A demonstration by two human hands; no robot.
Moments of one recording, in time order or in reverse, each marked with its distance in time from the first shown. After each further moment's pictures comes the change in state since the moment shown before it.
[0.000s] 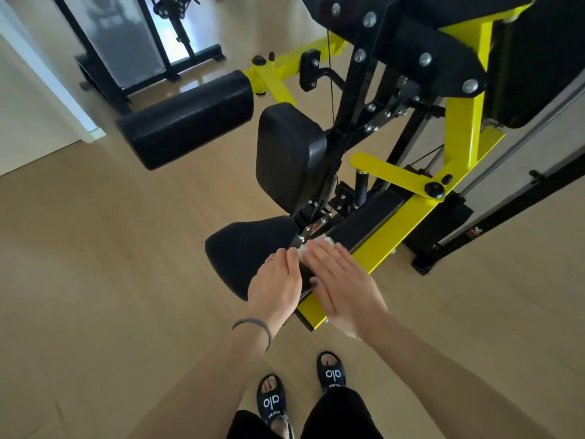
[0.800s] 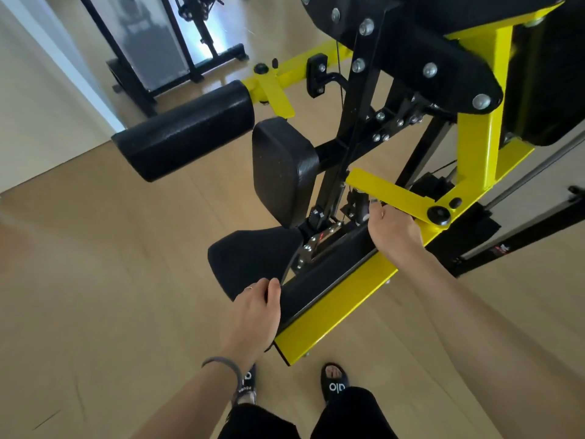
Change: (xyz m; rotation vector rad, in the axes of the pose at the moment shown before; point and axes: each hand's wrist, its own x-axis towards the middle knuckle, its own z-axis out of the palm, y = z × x) left_hand 0.008 0.011 0.010 0.221 0.004 -0.097; right_hand 0.104 0.138 -0.049 0.303 -0.034 0.641
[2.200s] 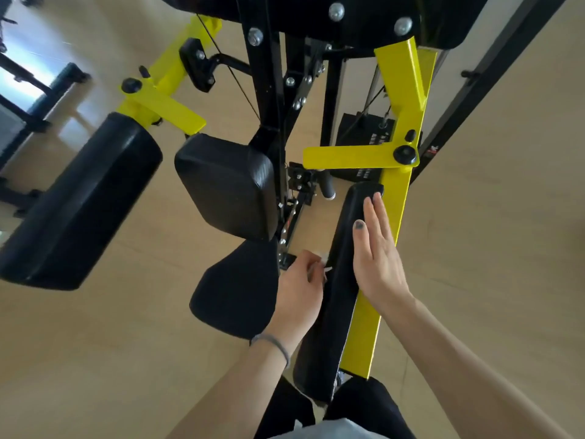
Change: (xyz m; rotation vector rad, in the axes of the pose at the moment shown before) left_hand 0.100 0.024 -0.001 -0.185 -0.507 0.369; right_hand -0.089 -0.058 0.069 0.577 0.329 0.342
